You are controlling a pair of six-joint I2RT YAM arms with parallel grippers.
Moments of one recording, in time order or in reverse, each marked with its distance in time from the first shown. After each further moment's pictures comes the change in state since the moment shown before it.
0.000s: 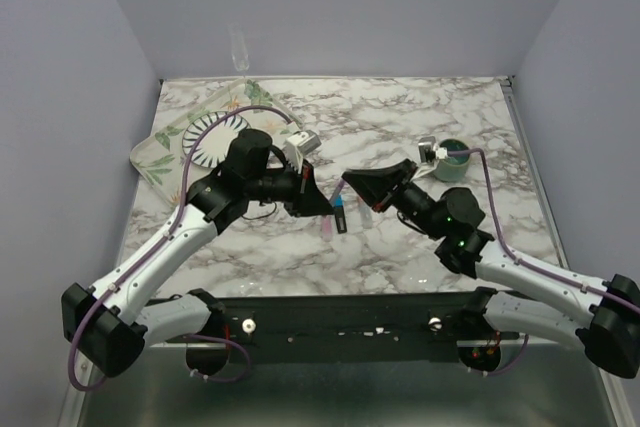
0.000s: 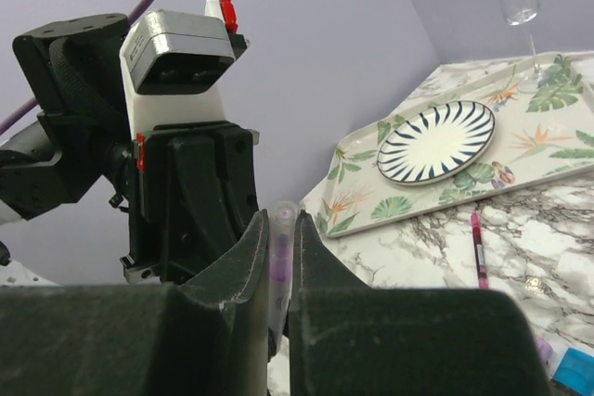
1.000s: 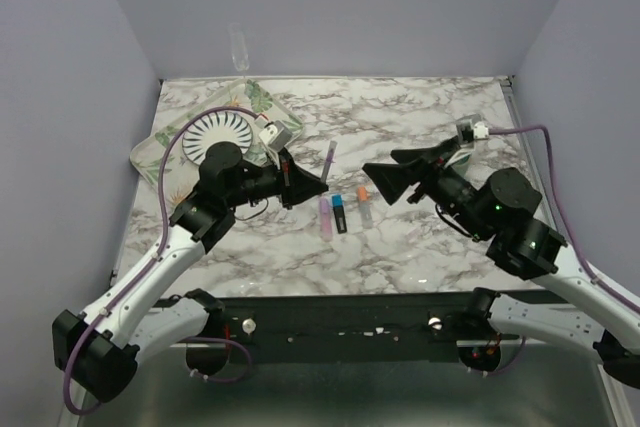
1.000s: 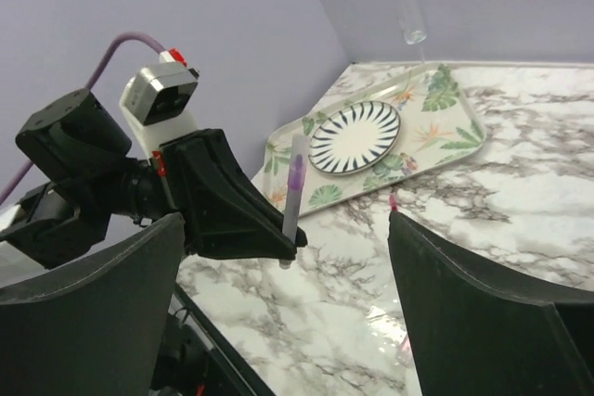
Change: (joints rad) left arm 0.062 -0.146 -0.184 0.399 -0.045 -0.072; right arm 0.095 -0.179 0.469 -0.816 0.271 -0.159
